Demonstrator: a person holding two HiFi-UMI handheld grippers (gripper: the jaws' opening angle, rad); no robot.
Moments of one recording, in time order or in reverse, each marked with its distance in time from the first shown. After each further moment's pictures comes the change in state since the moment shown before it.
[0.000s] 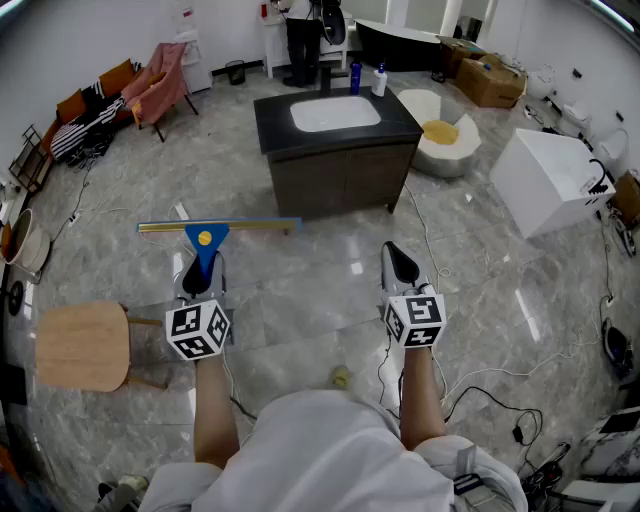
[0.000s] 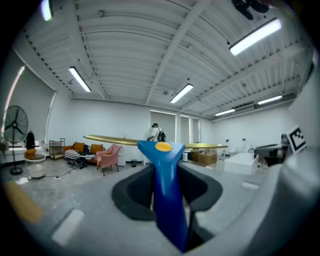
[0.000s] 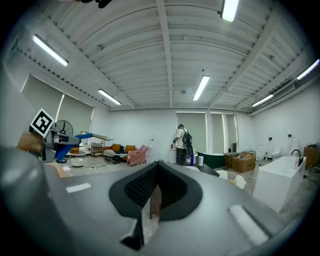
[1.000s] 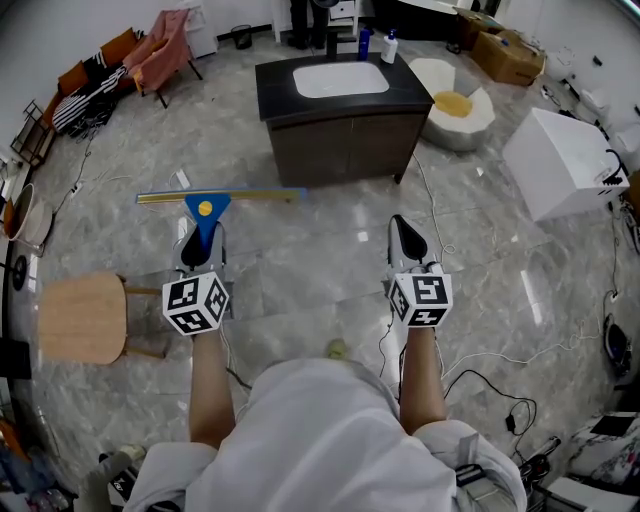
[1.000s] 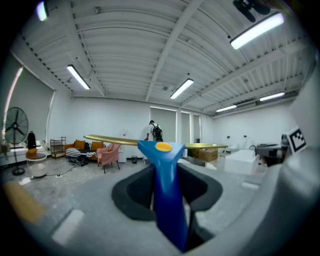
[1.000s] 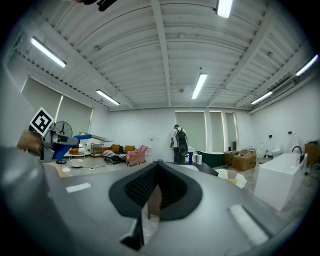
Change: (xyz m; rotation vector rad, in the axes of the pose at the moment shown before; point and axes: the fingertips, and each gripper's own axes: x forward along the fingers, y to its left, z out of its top) left arm 0.045 -0.031 -0.012 0.006 0.034 0.015; right arm 0.027 -0.052 -0.017 0.012 -0.007 0.003
